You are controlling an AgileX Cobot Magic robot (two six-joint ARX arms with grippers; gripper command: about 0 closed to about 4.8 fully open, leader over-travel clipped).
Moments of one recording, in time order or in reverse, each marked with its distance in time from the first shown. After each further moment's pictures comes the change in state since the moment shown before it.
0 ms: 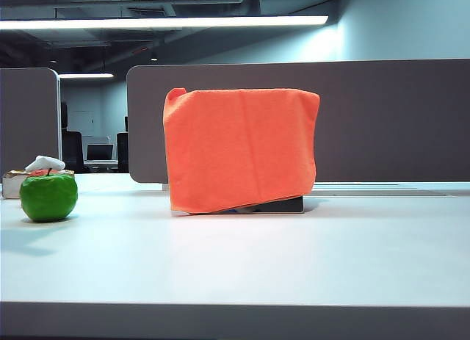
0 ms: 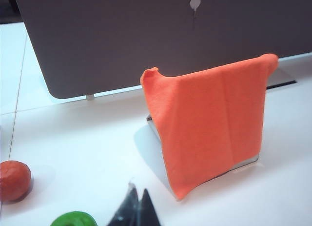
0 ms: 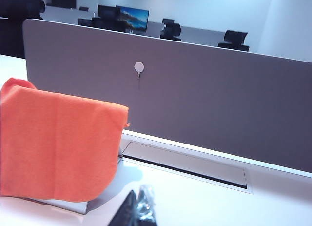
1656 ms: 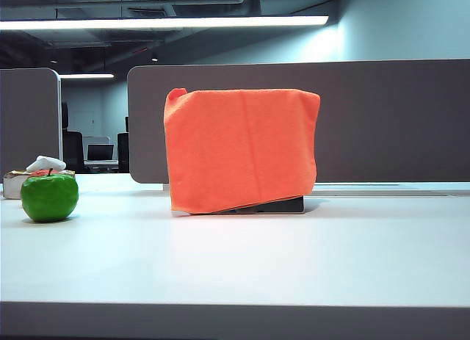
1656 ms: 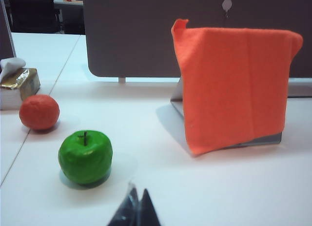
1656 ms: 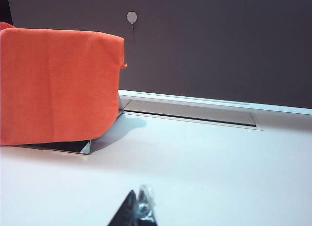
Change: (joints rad) left arm 0.000 -0.793 -0.879 0.304 -0.158 -0.135; right arm 0.000 -0.422 -0.536 0.096 0.049 0.081
